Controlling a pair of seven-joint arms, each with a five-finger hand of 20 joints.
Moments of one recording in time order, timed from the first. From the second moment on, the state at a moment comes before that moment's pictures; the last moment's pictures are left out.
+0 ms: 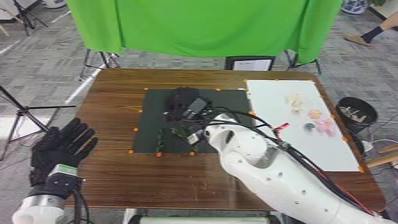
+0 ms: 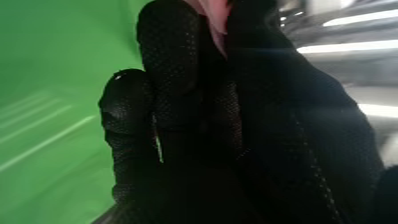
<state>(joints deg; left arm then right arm) 135.6 -48.5 -97.5 -124.1 6.8 15.3 27.8 -62.2 -67.1 36.2 -95.3 -129.4 4.1 4.7</state>
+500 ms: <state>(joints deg) 133.2 -47.6 -95.2 -123.7 8.0 16.5 25.0 -61.0 -75.9 32.5 -90.2 -135.7 -3.3 8.3</state>
